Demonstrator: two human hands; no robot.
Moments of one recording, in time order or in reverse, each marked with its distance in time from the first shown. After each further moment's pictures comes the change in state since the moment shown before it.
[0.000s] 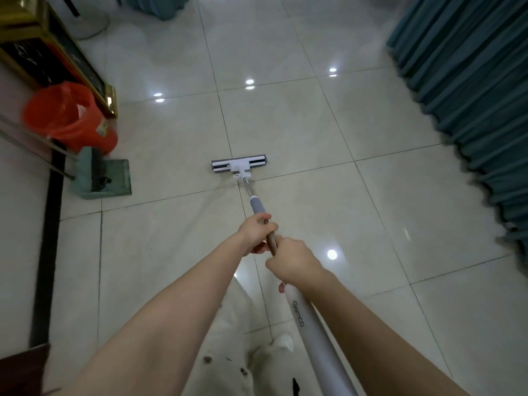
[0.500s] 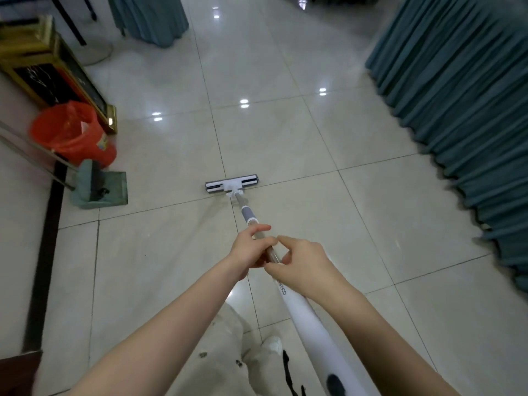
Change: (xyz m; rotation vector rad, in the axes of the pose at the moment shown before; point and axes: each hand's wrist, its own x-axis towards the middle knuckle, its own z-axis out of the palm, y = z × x) left_hand -0.123 -0.020 0.069 -0.159 0.058 0.155; right_hand -0.131 0.064 -0.028 0.119 0.192 -0.191
